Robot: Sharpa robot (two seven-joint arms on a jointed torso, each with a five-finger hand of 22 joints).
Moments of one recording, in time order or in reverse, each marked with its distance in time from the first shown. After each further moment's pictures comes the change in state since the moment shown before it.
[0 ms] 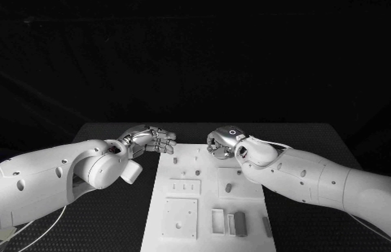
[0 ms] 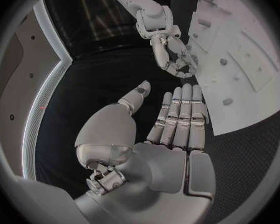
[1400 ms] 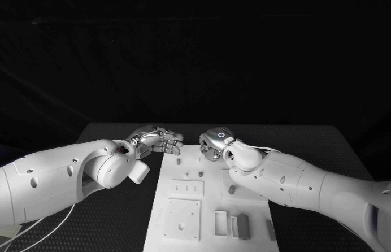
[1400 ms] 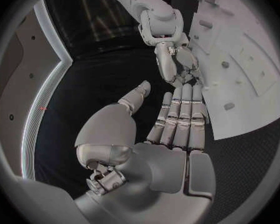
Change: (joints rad) left arm 0.000 0.034 0.000 -0.014 -0.001 0.000 -0.001; left_hand 0.000 0.000 0.000 0.000 0.000 0.000 0.000 0.000 0.000 0.000 0.000 -0.004 0.000 0.000 0.000 0.000 0.002 -0.005 0.000 0.000 -0.004 0.000; right arm -0.020 0.133 0.000 -0.128 -0.119 -0.034 -0.053; right_hand -0.001 -0.009 -0.001 -0.001 -0.003 0.004 0.002 -0.002 0.011 0.000 0.000 0.000 0.000 0.002 0.002 0.004 0.001 0.000 0.007 0.000 0.005 0.000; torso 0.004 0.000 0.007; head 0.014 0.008
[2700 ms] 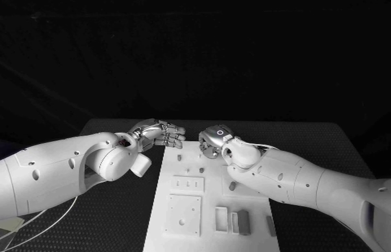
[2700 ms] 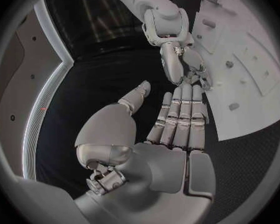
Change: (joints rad) left arm 0.016 0.004 0.003 0.003 -0.003 0.000 -0.001; left_hand 0.000 0.000 0.000 0.000 0.000 0.000 0.000 -0.006 0.000 0.000 0.000 -0.004 0.000 0.000 0.000 -0.004 0.001 0.000 0.000 0.000 0.000 0.000; right arm -0.004 0.024 -0.001 -0.020 0.005 0.014 0.002; right_hand -0.001 -0.001 0.000 0.000 -0.001 0.005 -0.001 -0.005 0.001 0.007 0.000 0.000 0.001 0.003 0.000 0.000 0.000 0.000 -0.002 0.001 0.004 0.000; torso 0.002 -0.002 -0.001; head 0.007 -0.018
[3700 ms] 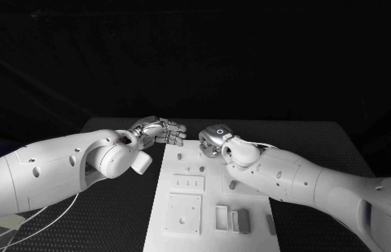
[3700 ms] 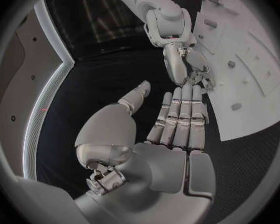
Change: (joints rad) left arm 0.007 0.002 0.000 0.003 -0.002 0.000 -0.001; left_hand 0.000 0.000 0.000 0.000 0.000 0.000 0.000 0.000 0.000 0.000 0.000 -0.004 0.000 0.000 0.000 -0.004 0.002 0.000 0.000 0.000 -0.004 0.000; right arm 0.000 0.012 -0.003 -0.020 0.017 0.014 0.004; right_hand -0.003 -0.003 0.000 0.000 0.000 0.000 0.000 0.001 0.001 0.000 0.000 0.000 0.001 0.000 0.001 0.004 0.000 0.000 0.000 0.000 0.004 0.000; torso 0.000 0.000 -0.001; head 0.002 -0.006
